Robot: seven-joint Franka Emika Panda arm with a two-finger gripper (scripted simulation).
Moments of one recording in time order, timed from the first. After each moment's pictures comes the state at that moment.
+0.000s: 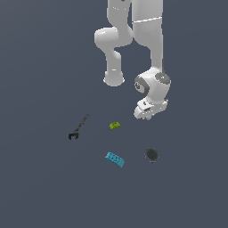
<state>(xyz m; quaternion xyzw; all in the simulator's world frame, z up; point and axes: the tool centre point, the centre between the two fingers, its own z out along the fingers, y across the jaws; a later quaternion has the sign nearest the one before) -0.141 0.217 0.021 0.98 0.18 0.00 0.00</state>
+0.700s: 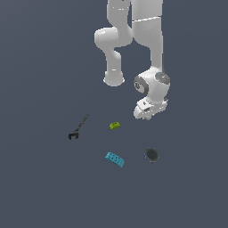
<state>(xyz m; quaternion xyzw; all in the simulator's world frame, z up) -0.140 0.215 0.023 0.98 0.18 0.00 0.00</state>
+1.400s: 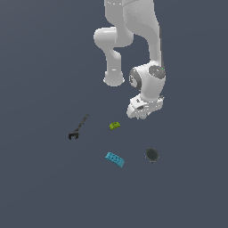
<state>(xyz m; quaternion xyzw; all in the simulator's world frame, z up) -0.108 0.168 0.073 0.98 0.18 0.00 0.00</state>
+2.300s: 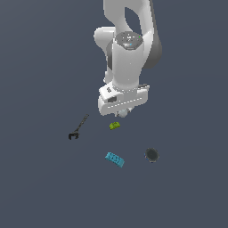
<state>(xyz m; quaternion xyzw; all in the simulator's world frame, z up) -0.019 0.039 0.213 0.98 0.18 0.00 0.00</state>
